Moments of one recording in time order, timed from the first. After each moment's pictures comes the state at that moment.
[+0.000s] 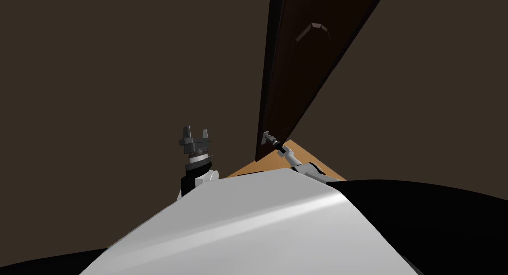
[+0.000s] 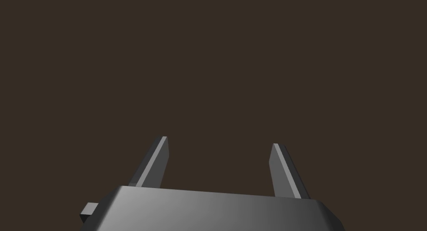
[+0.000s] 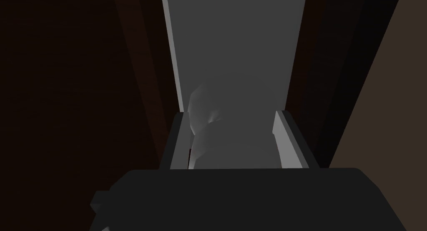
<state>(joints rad) -0.32 -0.38 0.02 -0.74 0.51 -0.72 0.76</state>
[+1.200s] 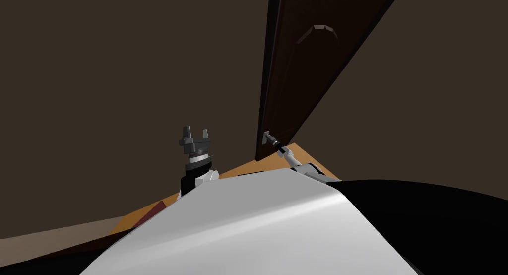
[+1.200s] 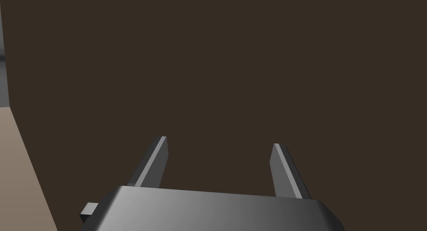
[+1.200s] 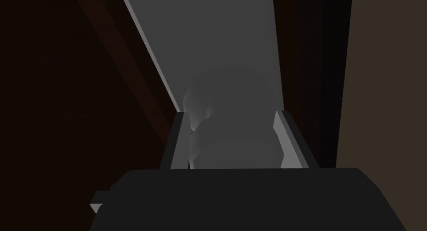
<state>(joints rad) -0.31 -0.37 0.04 -0.74 0.42 -0.70 0.61</state>
